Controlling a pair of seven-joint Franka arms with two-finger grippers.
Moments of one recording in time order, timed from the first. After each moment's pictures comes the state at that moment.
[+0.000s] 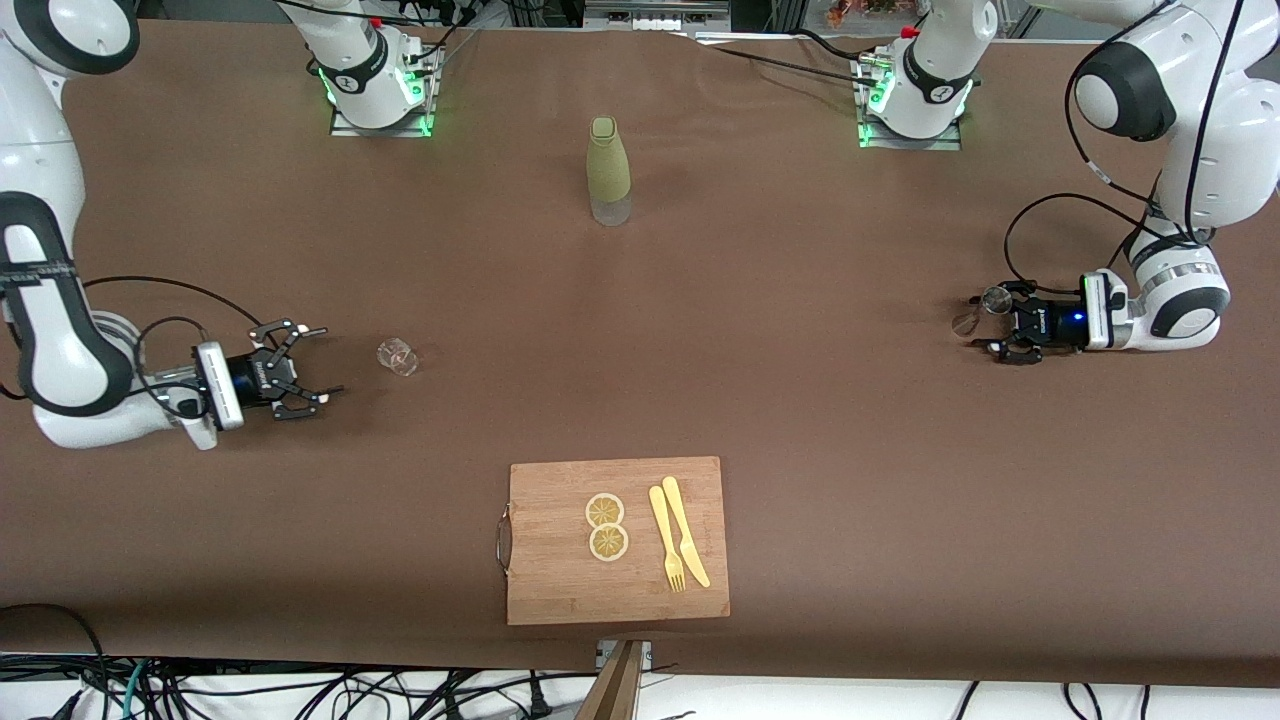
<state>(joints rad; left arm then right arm) 0.26 1.00 0.40 -1.72 -1.16 1.20 2.75 -0.67 0.98 0.53 -1.41 0.44 1.50 -1.80</state>
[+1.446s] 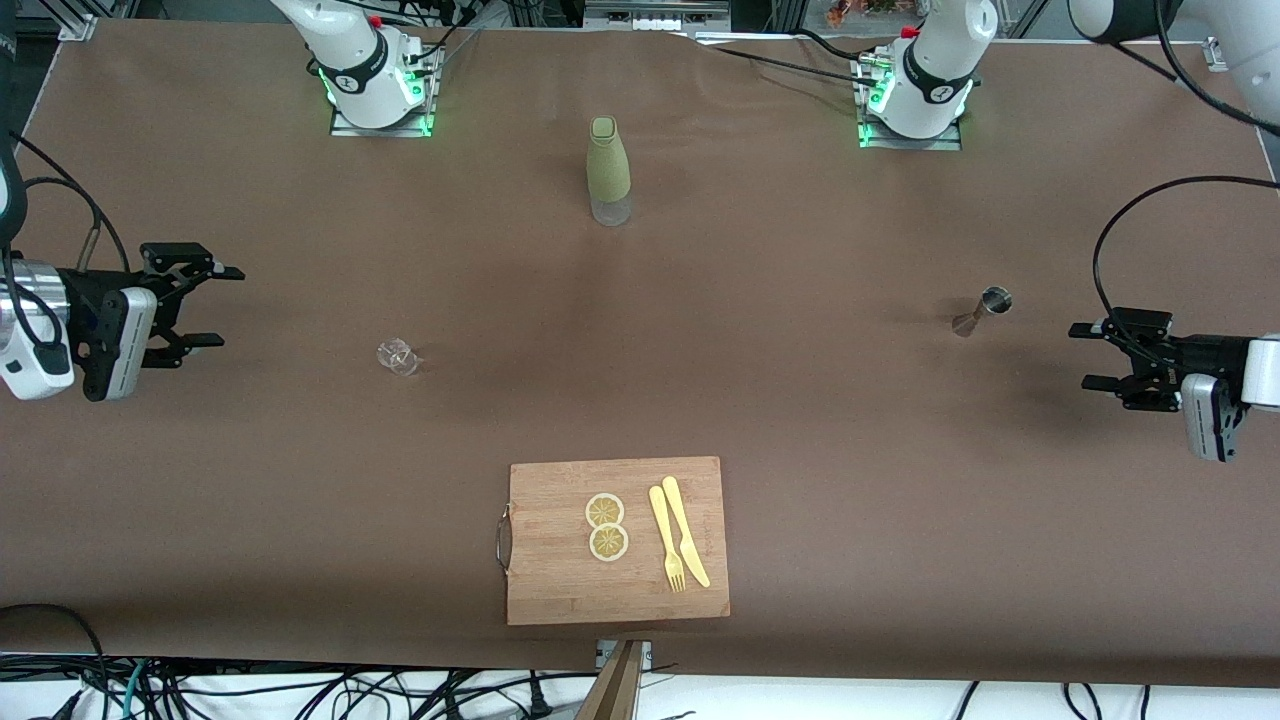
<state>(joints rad) 0.08 0.63 0.31 -1.23 -0.58 1.27 1.04 -0.18 0.37 0.08 -1.42 0.32 1.39 -0.97</state>
